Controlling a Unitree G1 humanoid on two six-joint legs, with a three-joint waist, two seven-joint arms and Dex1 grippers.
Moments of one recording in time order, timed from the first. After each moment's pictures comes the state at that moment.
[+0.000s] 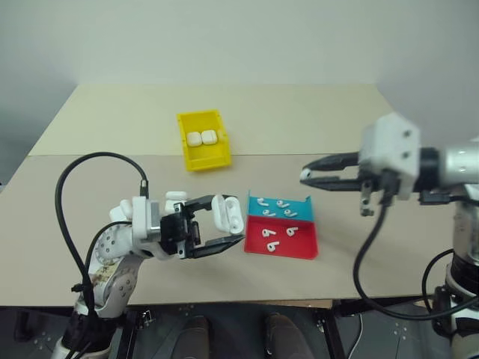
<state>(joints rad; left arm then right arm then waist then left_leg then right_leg) -0.19 0.50 -0.03 -0.37 -0.73 0.03 -1.12 -0.68 -0.69 -0.29 -0.61 0.31 0.85 1.32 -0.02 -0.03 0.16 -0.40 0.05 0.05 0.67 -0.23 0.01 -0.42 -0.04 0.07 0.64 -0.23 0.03</state>
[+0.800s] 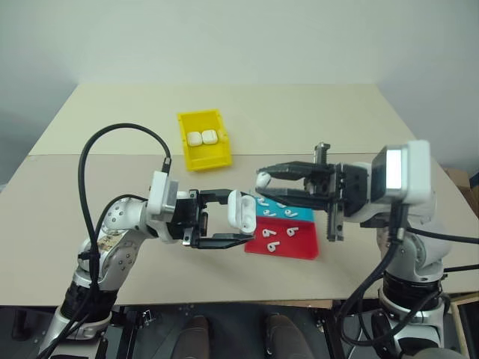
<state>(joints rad) -0.35 0.57 -0.06 -0.36 -0.72 0.22 -1.20 -0.51 -0.39 -0.08 -0.51 0.59 0.27 1.18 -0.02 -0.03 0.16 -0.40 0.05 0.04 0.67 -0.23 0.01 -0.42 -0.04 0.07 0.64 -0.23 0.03</state>
